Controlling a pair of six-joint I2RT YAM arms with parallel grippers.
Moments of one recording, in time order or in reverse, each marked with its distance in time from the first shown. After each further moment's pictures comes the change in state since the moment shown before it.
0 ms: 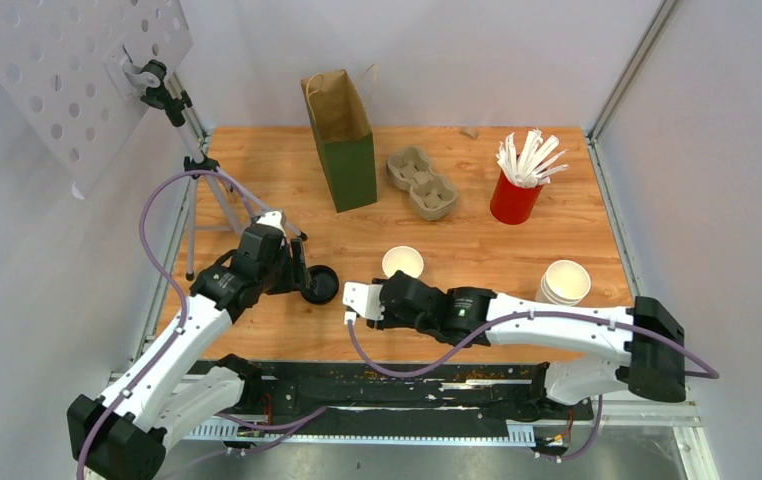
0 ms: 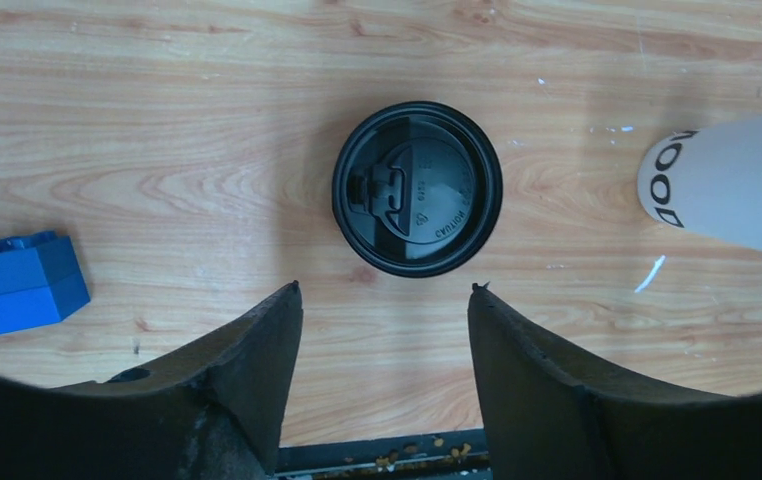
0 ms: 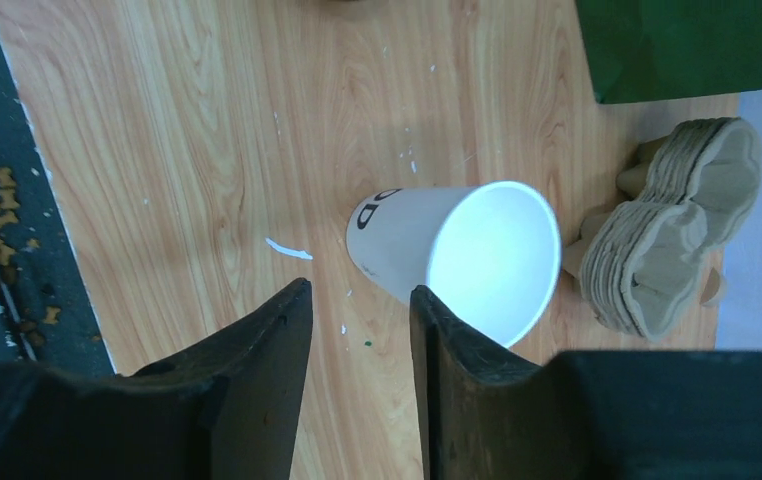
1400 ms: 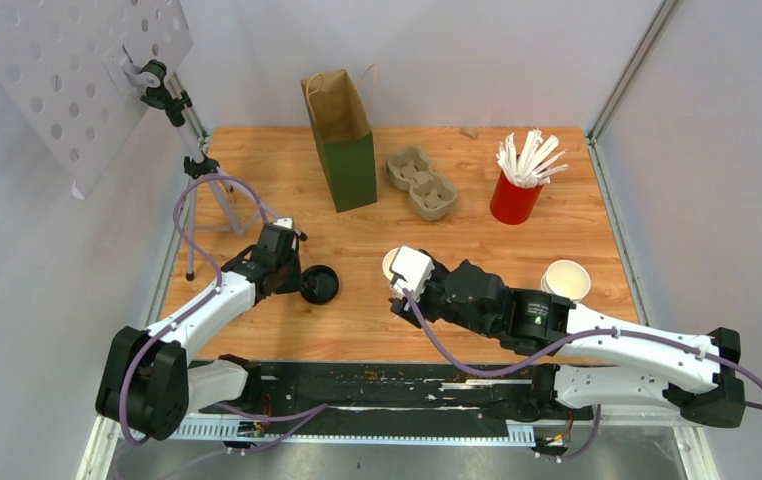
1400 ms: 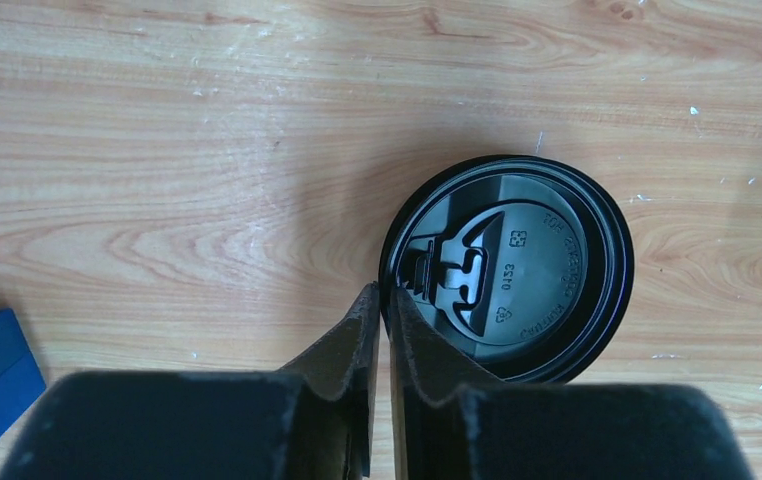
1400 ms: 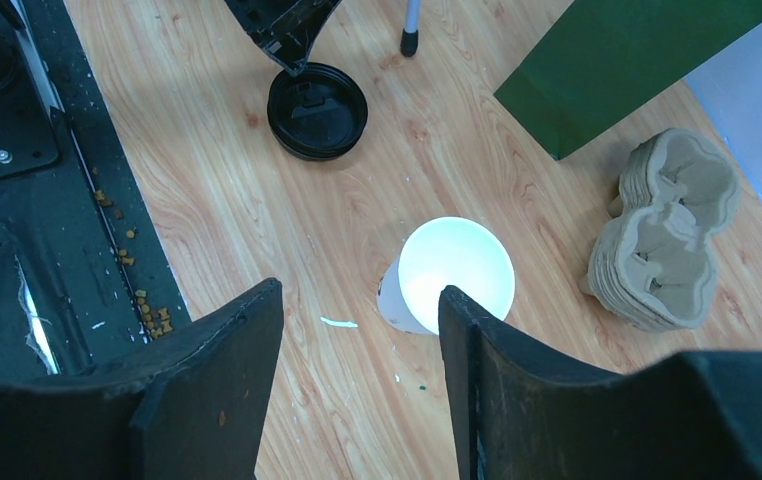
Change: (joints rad) left arm 0.092 0.293 -0.139 0.299 0.013 0.047; right arm 0.005 -0.365 0.003 0.039 -0.048 0.286
